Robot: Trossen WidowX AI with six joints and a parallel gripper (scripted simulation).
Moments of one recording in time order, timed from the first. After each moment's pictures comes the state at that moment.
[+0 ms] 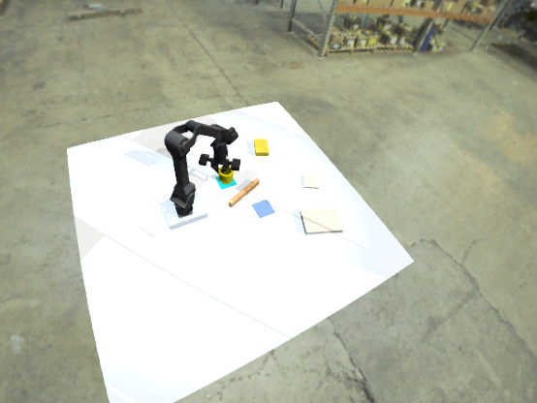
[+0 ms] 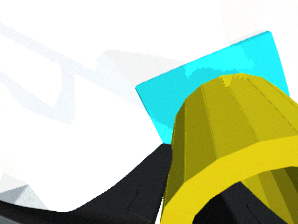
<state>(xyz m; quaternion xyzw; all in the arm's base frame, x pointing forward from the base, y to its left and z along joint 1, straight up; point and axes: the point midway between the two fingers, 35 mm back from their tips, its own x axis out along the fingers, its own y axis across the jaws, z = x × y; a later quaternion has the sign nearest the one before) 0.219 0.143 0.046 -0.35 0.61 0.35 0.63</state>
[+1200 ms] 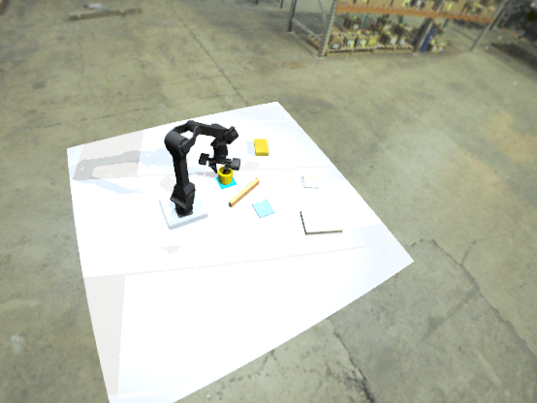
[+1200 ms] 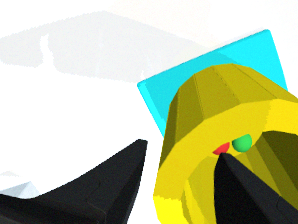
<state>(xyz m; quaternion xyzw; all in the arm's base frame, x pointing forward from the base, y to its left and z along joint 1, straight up) 0.219 0.143 0.049 -0.35 0.61 0.35 0.63</state>
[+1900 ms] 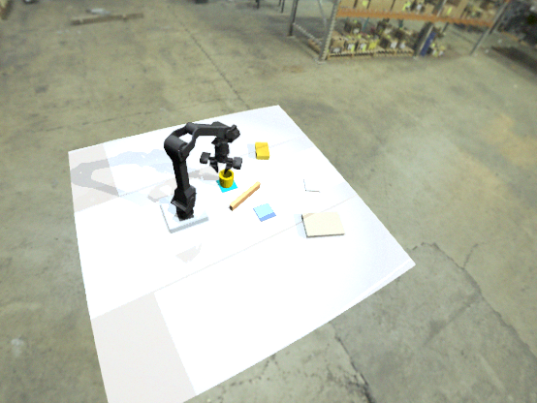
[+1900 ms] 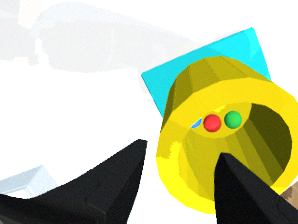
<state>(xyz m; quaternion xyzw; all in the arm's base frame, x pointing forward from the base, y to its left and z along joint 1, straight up) 0.220 0.143 0.075 -0.35 0.61 0.34 0.62</state>
